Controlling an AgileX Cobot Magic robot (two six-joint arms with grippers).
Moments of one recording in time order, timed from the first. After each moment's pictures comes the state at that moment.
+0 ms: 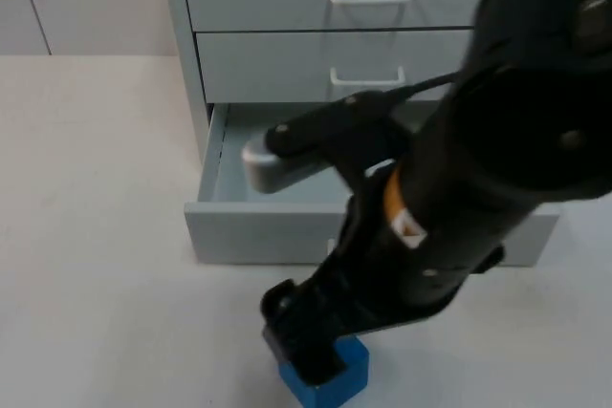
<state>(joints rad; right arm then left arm) 1.01 1.84 -1.07 -0.32 0.57 0.62 0.05 0.42 -0.49 -0.26 0.88 0.20</state>
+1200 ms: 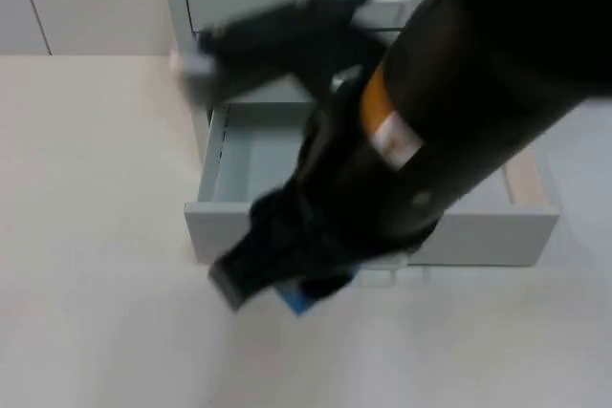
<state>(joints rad) 1.09 1.68 -1.14 -0.33 0.64 0.55 0.05 0.42 -0.49 -0.25 0.87 0.20</state>
